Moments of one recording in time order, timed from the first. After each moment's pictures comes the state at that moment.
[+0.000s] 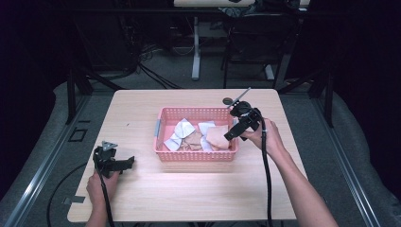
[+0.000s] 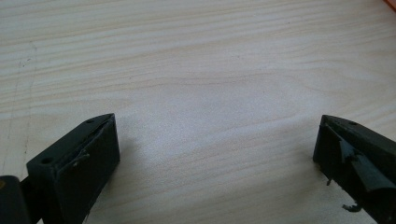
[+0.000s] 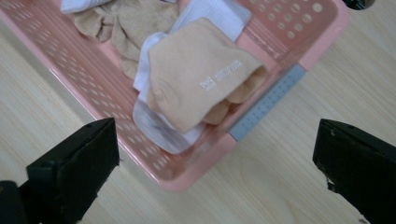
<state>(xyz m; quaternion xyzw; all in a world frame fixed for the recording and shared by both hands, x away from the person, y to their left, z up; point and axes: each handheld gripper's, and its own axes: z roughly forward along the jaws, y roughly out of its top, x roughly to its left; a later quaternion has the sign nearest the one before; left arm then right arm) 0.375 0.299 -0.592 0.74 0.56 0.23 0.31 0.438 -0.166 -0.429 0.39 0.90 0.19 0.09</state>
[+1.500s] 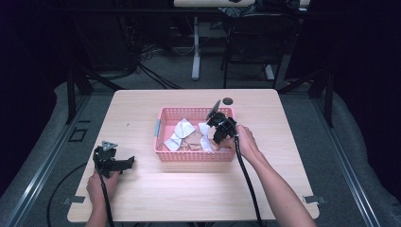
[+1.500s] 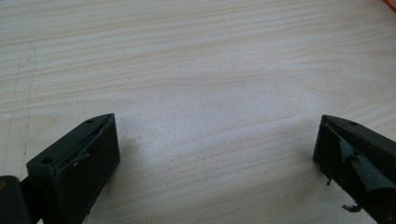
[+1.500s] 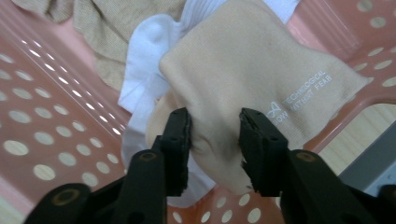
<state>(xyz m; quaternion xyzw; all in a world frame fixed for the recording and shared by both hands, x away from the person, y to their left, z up) 0.375 0.299 -0.592 0.74 0.56 0.23 0.31 0.466 -0.107 -0.498 0.40 0.91 0.10 0.08</state>
